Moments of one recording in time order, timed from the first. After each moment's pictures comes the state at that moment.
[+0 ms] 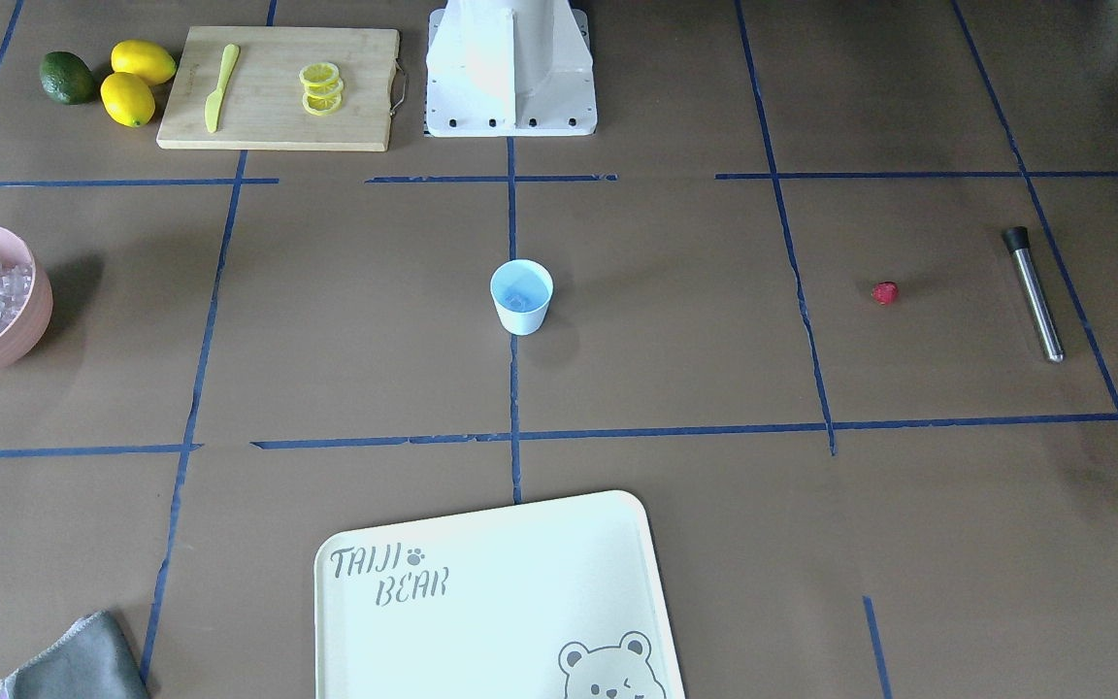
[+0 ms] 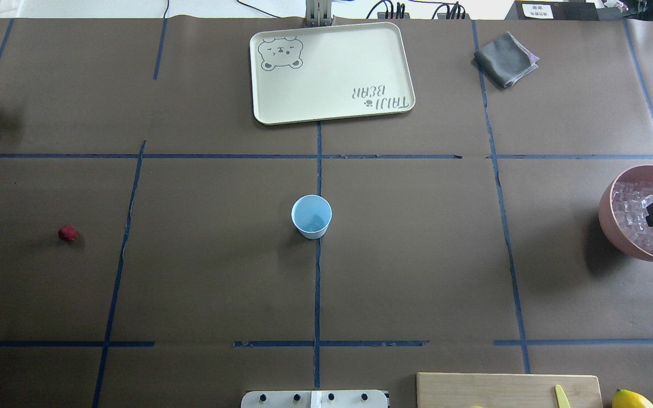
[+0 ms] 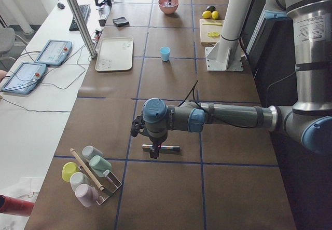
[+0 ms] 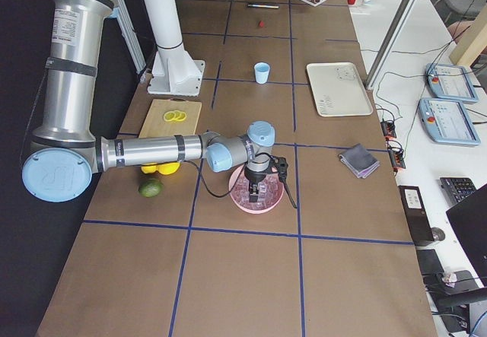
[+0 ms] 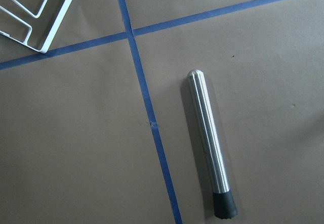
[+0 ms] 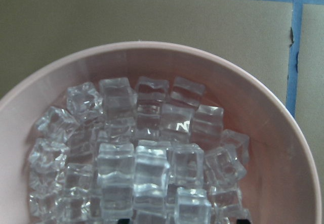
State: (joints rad) left arm -1.50 -1.39 -1.78 -1.61 -2.40 0.15; right arm 1.11 -1.74 1.77 -1.32 2.18 0.51
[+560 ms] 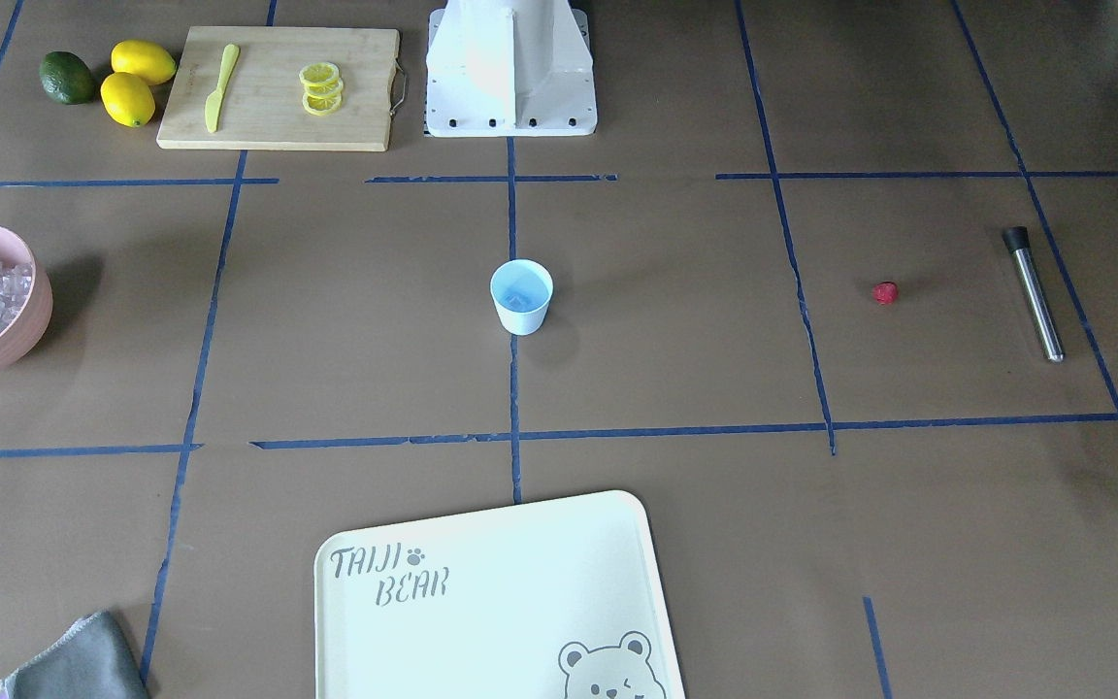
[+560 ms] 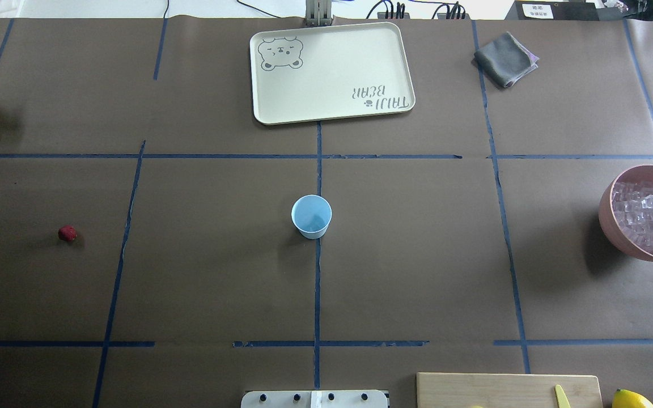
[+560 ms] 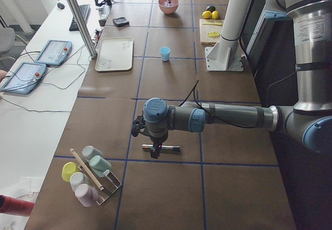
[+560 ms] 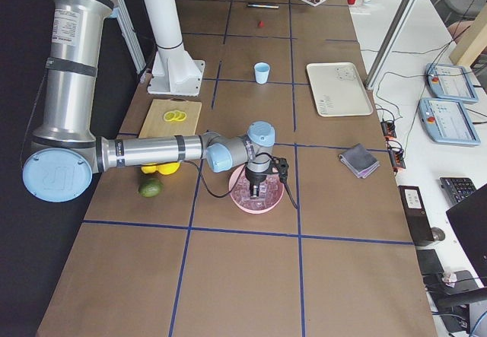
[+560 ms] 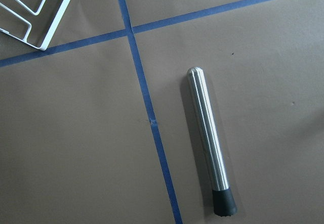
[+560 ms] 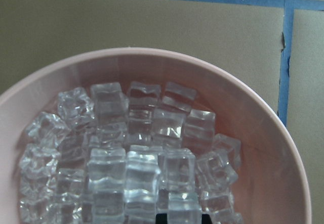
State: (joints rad) left arm -1.50 -1.39 -1.79 -1.61 -2.40 0.15; right arm 1.11 -1.74 1.77 -1.32 2.17 0.51
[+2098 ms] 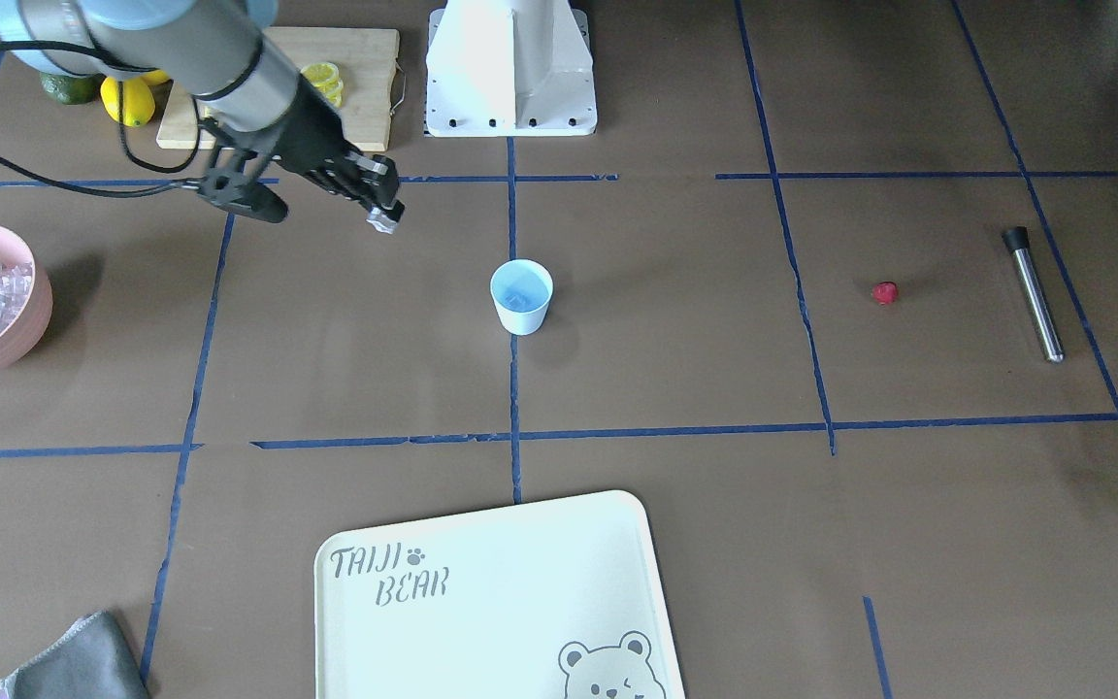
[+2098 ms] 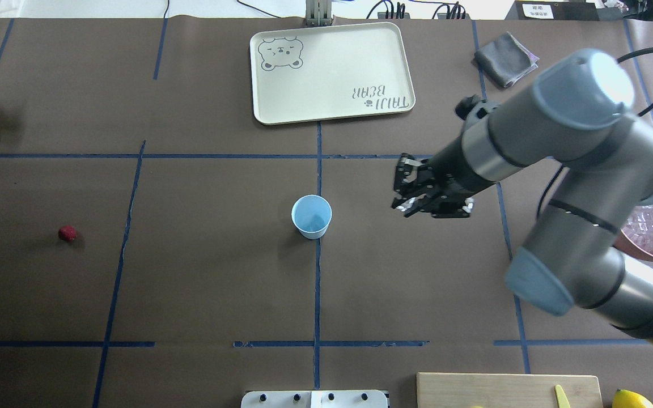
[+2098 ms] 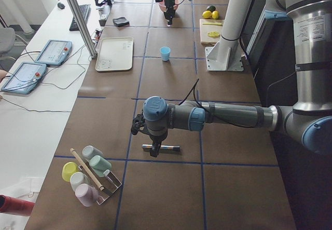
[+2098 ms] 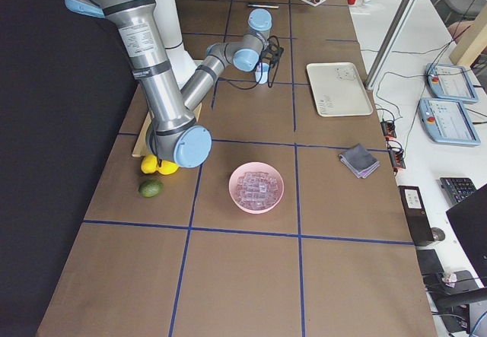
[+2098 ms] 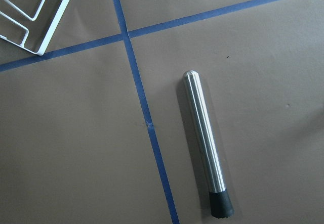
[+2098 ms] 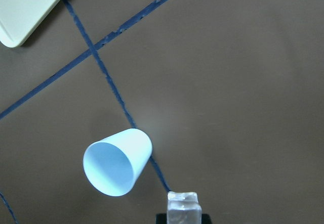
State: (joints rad) left arm -1.50 -1.40 -1.80 -1.61 -2.40 0.15; right arm 0.65 -1.07 1.91 -1.34 2.16 1.79
